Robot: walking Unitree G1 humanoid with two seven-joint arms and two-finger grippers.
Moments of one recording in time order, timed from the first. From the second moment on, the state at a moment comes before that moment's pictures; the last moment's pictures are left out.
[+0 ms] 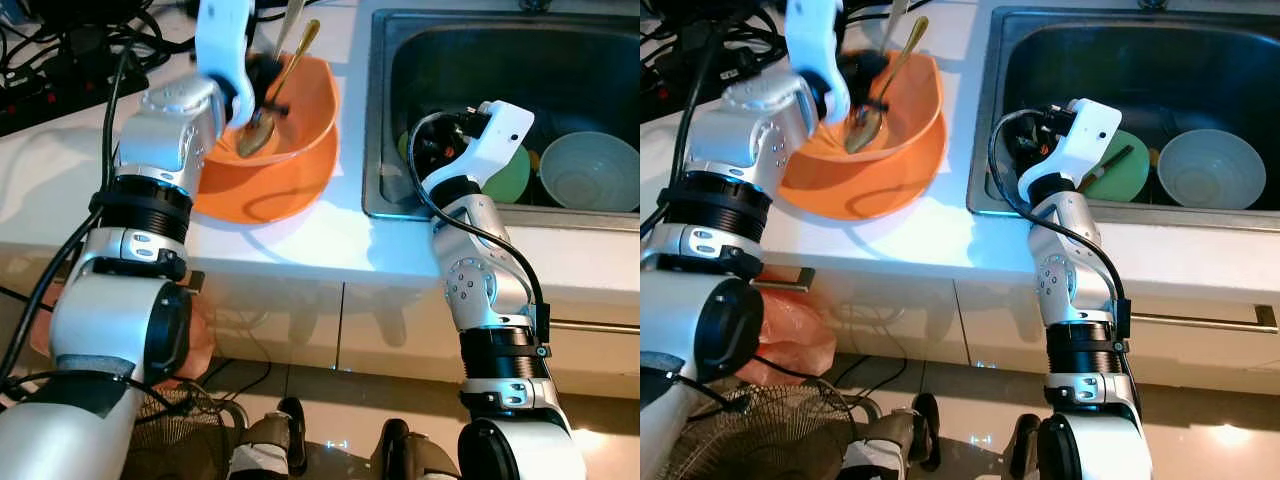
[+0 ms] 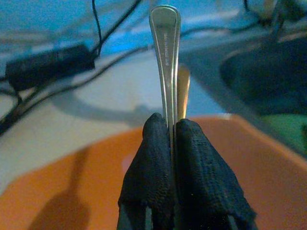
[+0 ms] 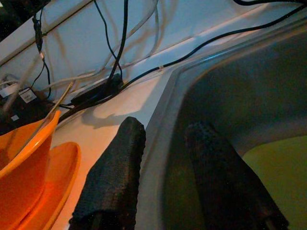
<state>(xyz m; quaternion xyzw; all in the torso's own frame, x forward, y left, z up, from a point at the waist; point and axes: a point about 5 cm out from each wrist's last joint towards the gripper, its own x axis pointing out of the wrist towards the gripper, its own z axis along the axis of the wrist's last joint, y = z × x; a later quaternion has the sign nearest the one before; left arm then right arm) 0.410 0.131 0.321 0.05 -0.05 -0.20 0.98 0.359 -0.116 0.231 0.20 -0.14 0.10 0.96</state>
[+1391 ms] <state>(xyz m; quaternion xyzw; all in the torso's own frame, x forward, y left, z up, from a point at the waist) 0.345 0.053 0.350 0.04 -0.30 -0.35 0.89 0.366 -0.145 0.239 0.18 -0.16 0.07 0.97</state>
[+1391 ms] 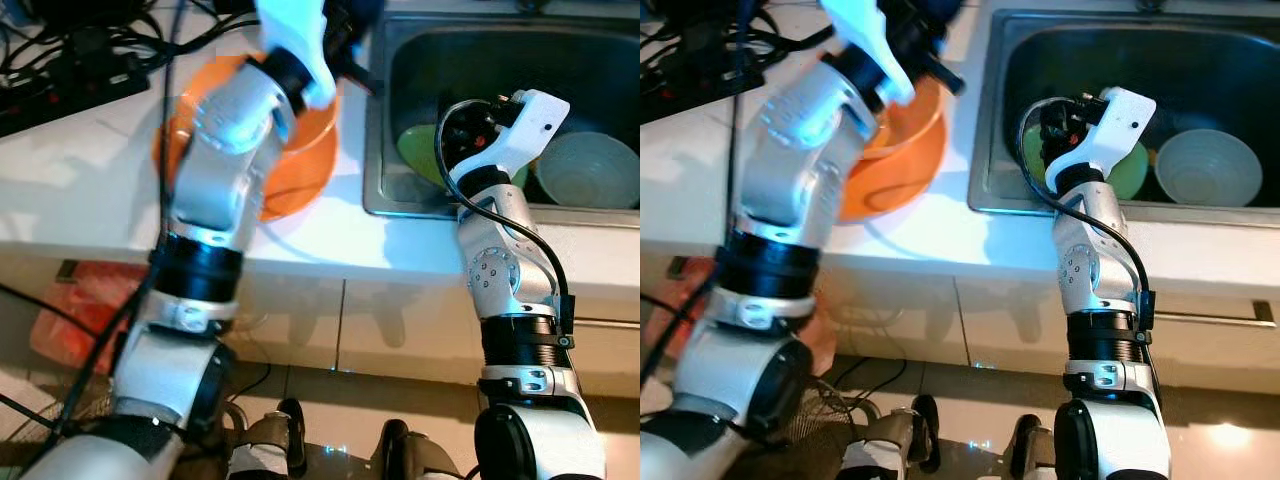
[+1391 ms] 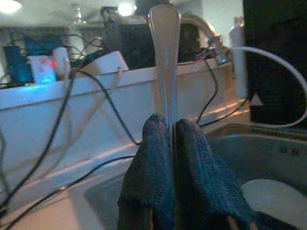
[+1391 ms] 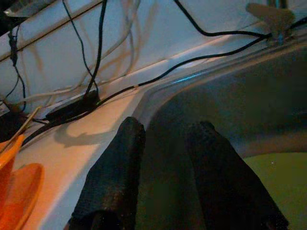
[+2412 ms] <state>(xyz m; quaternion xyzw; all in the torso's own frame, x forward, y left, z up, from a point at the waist) 0.326 0.010 0.306 0.00 -0.27 -0.39 0.88 0.368 -0.170 0.238 0.16 -0.16 0.04 0.97</state>
